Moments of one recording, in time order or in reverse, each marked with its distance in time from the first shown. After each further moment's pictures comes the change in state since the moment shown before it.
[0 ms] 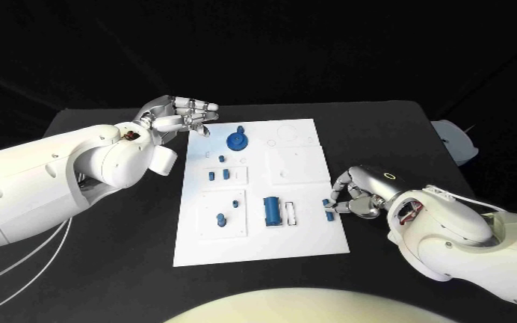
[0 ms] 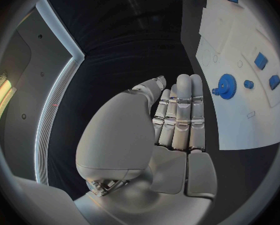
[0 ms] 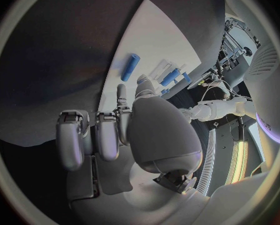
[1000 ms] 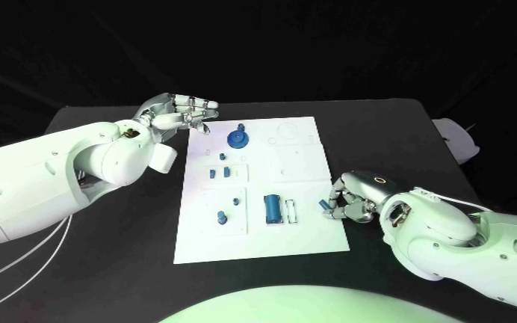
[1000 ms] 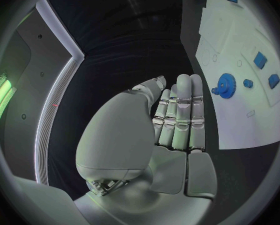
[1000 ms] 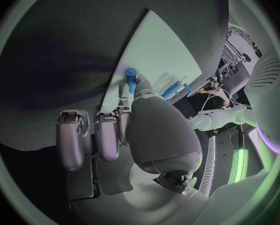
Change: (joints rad) left arm 0.000 -0.004 0.000 0.002 0.000 0.000 -0.001; left_hand 0.000 0.000 0.000 0.000 0.000 0.000 0.000 0.000 0.000 -0.004 -0.004 0.000 0.000 0.000 0.000 0.000 -0.001 0.000 0.000 0.000 0.000 0.000; right arm -0.031 0.048 0.005 -0.041 -0.041 0.067 -0.008; right_hand 0.031 -0.001 0.059 -0.036 -0.050 0.054 -0.024 -0.017 -0.004 -0.005 -0.005 0.005 0.000 0.001 -0.010 0.000 0.001 0.000 0.000 0.000 0.000 0.001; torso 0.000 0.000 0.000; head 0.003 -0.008
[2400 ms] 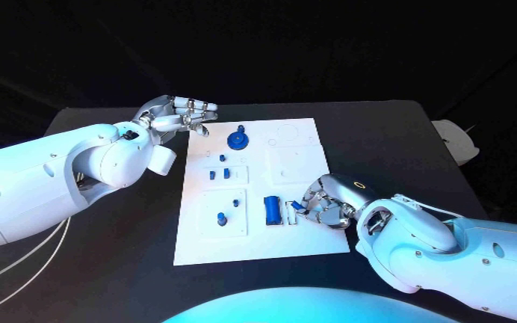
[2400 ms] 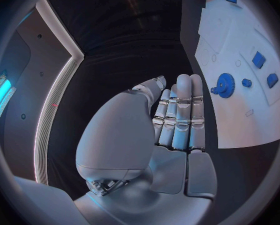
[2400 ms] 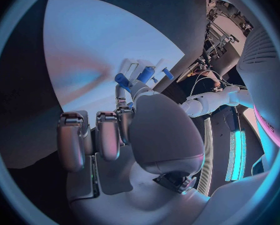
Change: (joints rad) left arm 0.000 -0.004 0.000 0.002 0.000 0.002 -0.006; left_hand 0.000 0.000 0.000 0.000 0.000 0.000 0.000 0.000 0.000 0.000 0.000 0.000 -0.001 0.000 0.000 0.000 0.000 0.000 0.000 0.000 0.000 -0.001; right arm 0.000 0.087 -0.004 0.069 0.113 -0.126 -0.023; right_hand -0.024 -0.048 0.385 0.019 -0.031 0.006 0.004 -0.039 -0.018 0.010 -0.016 -0.009 -0.100 -0.002 -0.001 0.004 0.000 0.000 0.000 -0.007 0.036 0.000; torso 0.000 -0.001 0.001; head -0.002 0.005
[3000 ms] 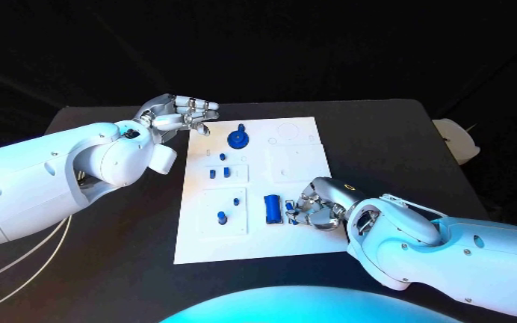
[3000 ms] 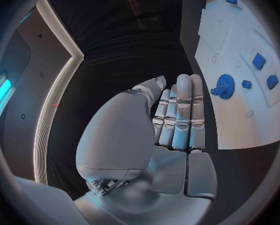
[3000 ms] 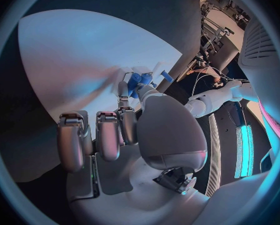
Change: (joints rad) left arm 0.000 0.001 0.000 0.001 -0.001 0.004 -0.002; left_hand 0.000 0.000 -0.003 -0.003 0.000 0.000 0.000 0.000 0.000 0.000 0.000 0.000 0.000 0.000 0.000 0.000 0.000 0.000 0.000 0.000 0.000 0.000; right arm -0.005 0.057 0.000 -0.039 0.092 0.021 -0.002; right_hand -0.153 -0.042 -0.009 0.031 0.093 0.046 -0.017 0.020 0.040 0.001 -0.001 0.010 -0.084 0.000 0.000 0.004 0.000 0.000 0.000 0.000 0.004 0.000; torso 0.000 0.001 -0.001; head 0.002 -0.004
